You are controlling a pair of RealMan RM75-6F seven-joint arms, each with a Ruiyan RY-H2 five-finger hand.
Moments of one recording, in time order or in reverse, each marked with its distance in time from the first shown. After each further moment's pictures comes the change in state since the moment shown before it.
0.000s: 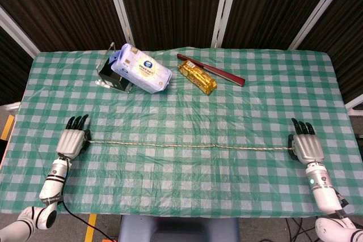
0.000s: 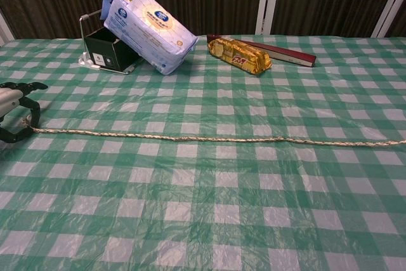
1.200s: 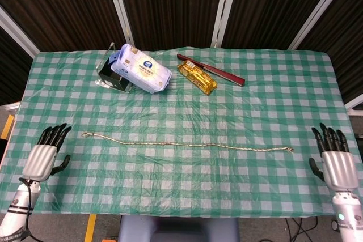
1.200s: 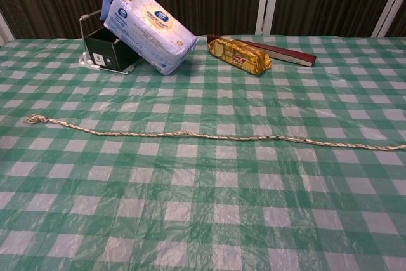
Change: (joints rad) left arm 0.211 0.445 0.089 -0.659 0.109 0.311 -0.017; right arm -0.263 0.190 -0.066 -0.309 -0.262 0.523 0.035
